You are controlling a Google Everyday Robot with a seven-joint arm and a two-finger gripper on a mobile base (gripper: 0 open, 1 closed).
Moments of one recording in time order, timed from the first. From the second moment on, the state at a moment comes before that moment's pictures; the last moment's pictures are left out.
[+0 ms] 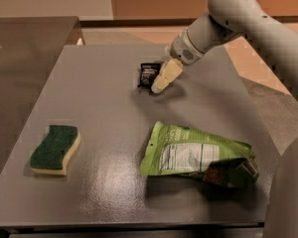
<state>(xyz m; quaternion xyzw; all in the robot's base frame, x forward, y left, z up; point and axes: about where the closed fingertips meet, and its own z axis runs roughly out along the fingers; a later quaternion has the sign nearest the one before) 0.679 -0.044 0.840 -0.58 0.74 0.19 0.29</state>
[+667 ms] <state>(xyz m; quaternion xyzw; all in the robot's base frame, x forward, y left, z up) 0.682 -0.030 0.831 -0.58 0.74 0.20 0.29</state>
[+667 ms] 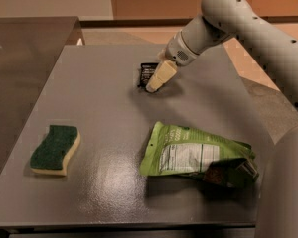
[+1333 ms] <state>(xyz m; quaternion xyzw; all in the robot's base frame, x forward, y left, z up) 0.680 -0.024 0.836 -0.58 0.73 0.20 0.29</state>
